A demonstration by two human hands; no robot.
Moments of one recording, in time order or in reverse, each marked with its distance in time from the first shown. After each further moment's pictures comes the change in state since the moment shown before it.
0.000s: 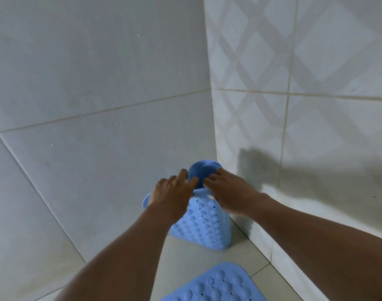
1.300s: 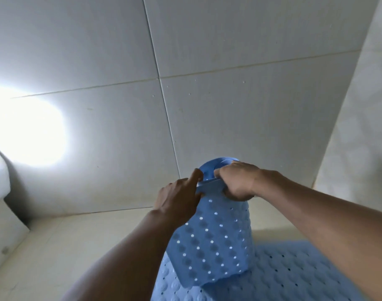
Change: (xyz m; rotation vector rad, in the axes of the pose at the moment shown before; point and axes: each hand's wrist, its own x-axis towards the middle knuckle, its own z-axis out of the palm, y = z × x) left_hand -0.239 -0.137 -0.012 -0.309 -0.093 -0.499; right_hand 0.075 -0.249 -0.024 0.076 -0.445 -0.186
